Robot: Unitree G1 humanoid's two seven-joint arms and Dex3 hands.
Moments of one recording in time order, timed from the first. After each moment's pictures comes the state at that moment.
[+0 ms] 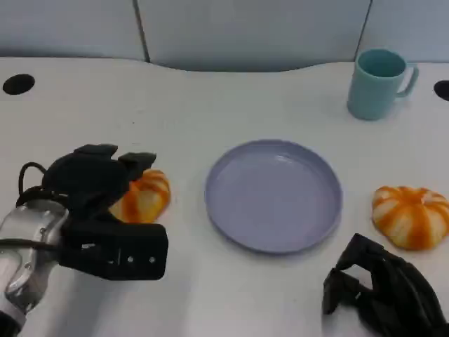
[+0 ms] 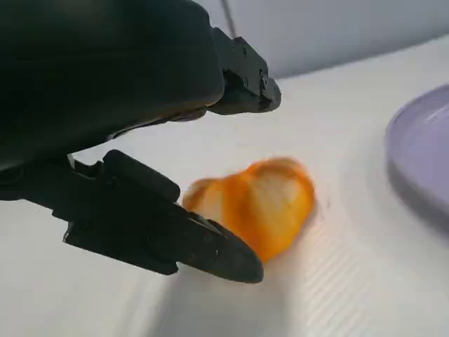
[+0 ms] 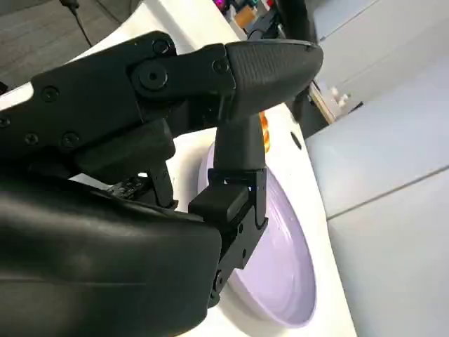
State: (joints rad) left arm -0.47 0.42 -0.32 0.42 0.88 -0.08 -0.19; right arm 0.01 0.03 -0.12 0.37 0.42 0.01 0.67
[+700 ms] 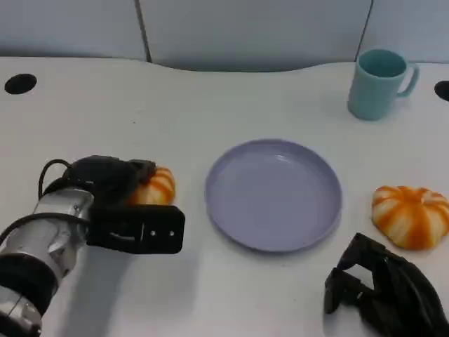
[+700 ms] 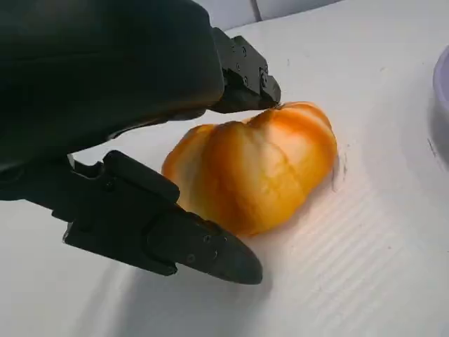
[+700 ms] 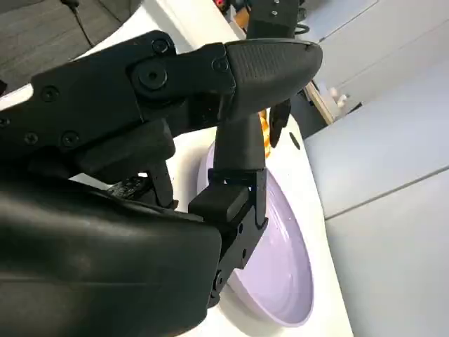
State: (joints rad) left arm -0.71 0.31 -0.48 0.90 0.82 -0.09 -0.07; right arm 0.01 0.03 -0.13 0.37 0.42 0.00 0.67
